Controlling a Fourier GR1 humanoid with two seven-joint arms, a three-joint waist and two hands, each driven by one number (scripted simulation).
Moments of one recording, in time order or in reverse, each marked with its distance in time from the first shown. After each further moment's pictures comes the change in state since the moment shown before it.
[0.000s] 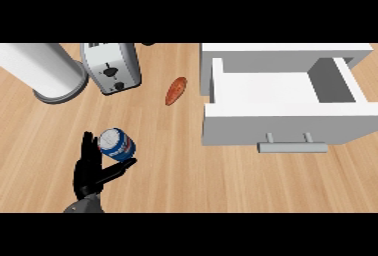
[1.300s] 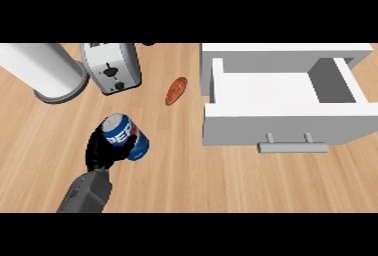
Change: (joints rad) left arm -0.193 0.032 -0.039 0.106 0.097 -0.241 -0.012; right arm 0.032 0.012 -0.023 -0.017 -0.066 0.012 0.023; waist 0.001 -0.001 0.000
